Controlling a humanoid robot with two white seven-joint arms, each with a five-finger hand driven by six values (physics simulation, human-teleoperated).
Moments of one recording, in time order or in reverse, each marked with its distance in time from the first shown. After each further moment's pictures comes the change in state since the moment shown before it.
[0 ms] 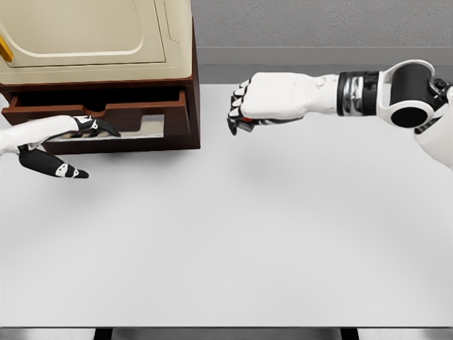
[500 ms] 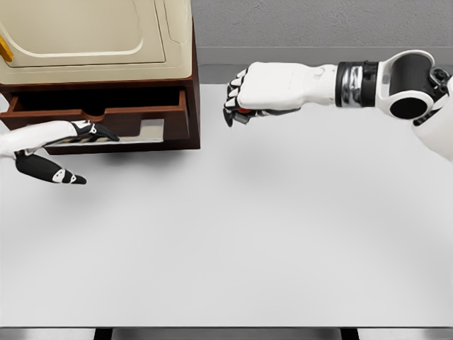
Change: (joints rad) left arm 0.015 0.027 -0.002 -0.019 0.006 -0.027 -0.001; right arm -0.032 0.013 -0.001 0.015 -0.020 0.000 -0.003
